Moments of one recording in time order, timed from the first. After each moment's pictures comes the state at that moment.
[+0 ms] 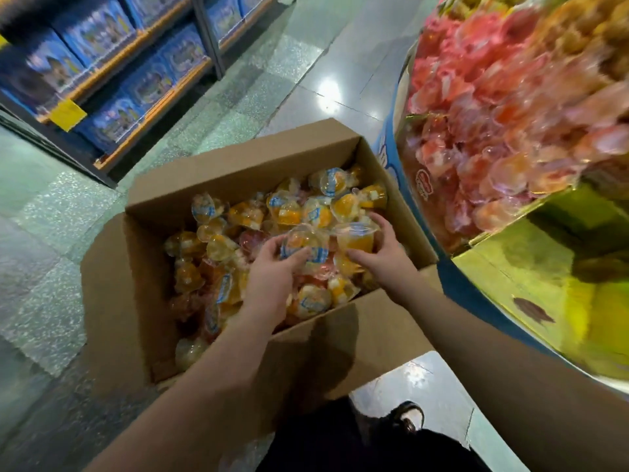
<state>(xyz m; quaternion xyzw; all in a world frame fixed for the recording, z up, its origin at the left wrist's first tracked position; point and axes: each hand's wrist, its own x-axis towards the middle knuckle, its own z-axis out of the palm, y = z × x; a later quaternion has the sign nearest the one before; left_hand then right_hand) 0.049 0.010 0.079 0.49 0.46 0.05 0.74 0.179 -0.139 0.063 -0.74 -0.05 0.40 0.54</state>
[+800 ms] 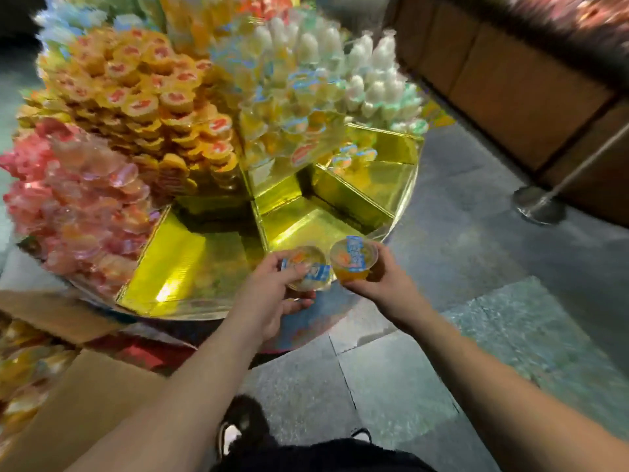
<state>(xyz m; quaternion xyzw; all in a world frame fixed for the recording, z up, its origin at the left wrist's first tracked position) 0.166 -0.605 0.172 0.63 0.14 -0.28 0.71 0.116 -0.797 0.138 -0.73 0.11 0.04 0.68</state>
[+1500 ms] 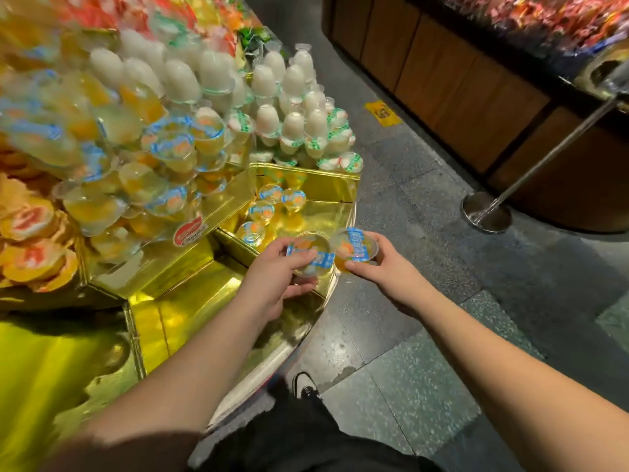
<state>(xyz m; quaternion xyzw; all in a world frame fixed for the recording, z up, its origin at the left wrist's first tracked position) 0.402 -0.882 0.143 0.63 0.11 -0.36 0.68 0.322 -1.071 0.120 -0.74 0.22 0.05 0.64</state>
